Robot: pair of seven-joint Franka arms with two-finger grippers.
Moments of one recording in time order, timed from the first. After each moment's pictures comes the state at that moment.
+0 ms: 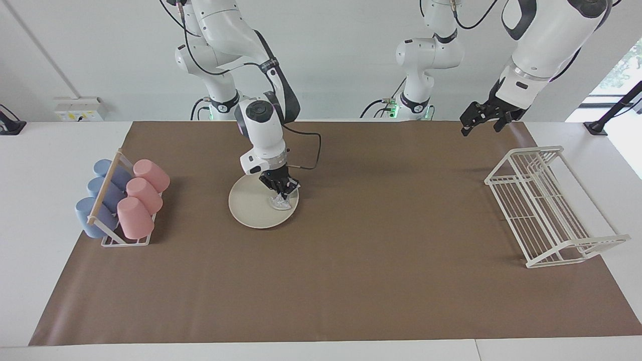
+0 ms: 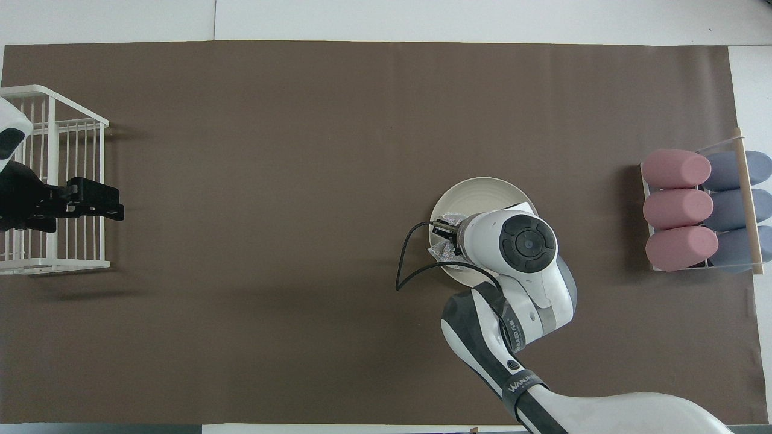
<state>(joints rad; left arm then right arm) -0.10 -0.09 -0.01 -1.71 -0.04 1.54 -0.19 0.51 0.18 -0.06 -2.25 0.07 2.55 0.80</state>
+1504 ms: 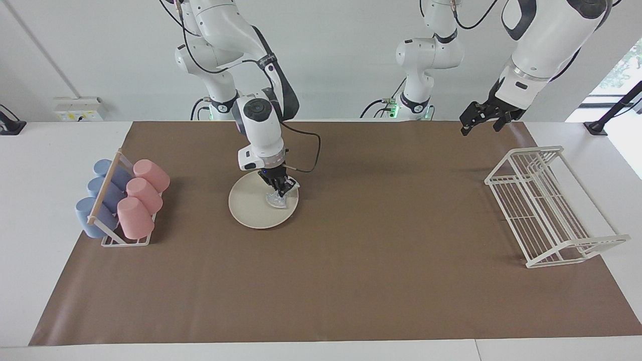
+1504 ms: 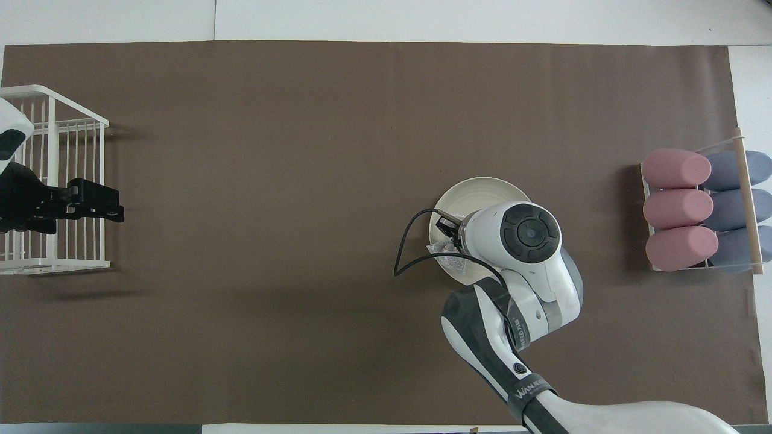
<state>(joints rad) -0.10 -0.09 -0.01 -1.71 -0.04 1.54 -0.19 0.52 0.13 -0.06 -2.18 0.07 2.37 1.07</state>
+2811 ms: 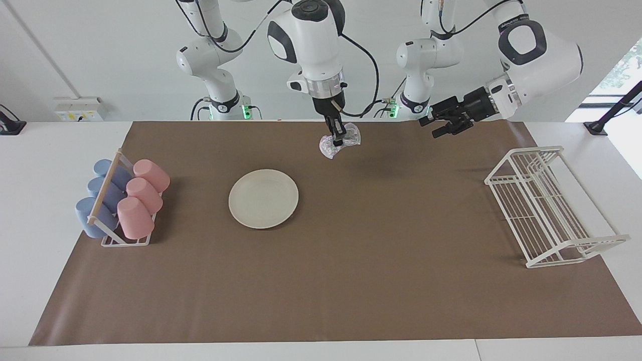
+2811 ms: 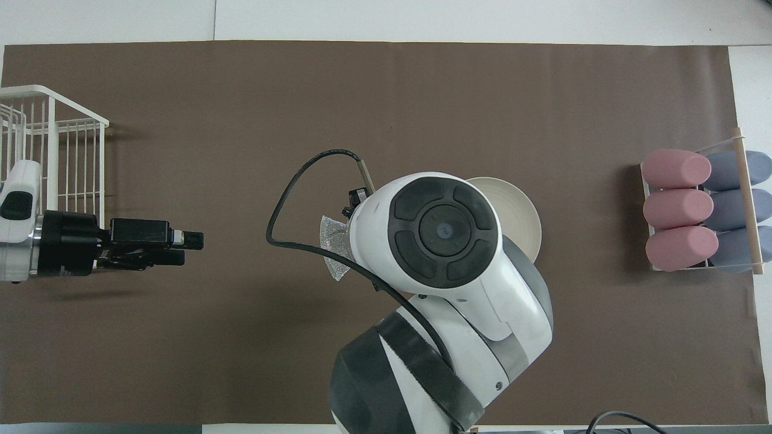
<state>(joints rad) 0.03 -0.24 -0.01 -2.19 -0.95 1.69 0.17 0.72 0.16 -0.05 -1.59 0.13 1.89 1.96</state>
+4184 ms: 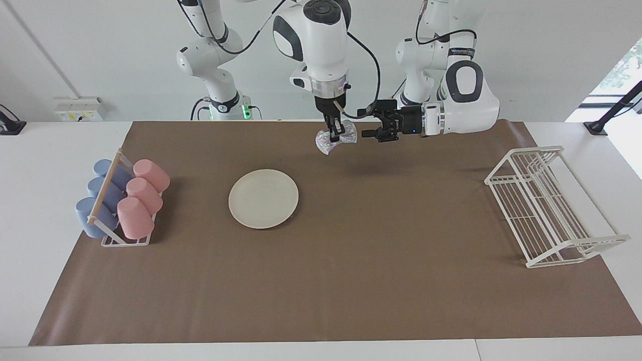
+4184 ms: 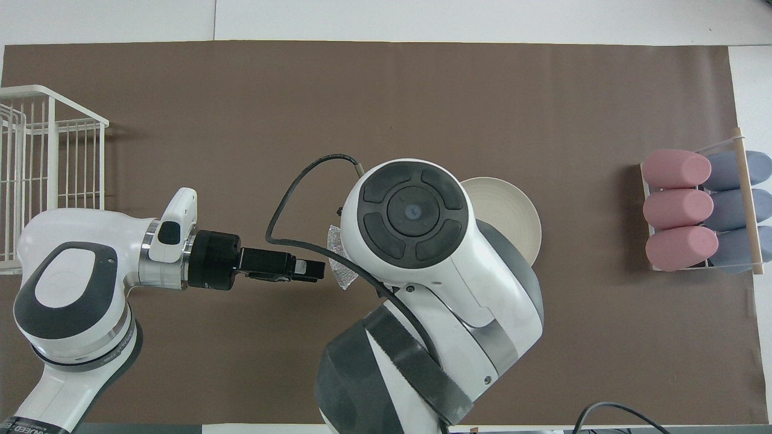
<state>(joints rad) -0.22 -0.14 -0.04 -2.30 -1.40 1.75 0.47 0.73 0.19 -0.06 -1.55 0.11 1.79 1.98</state>
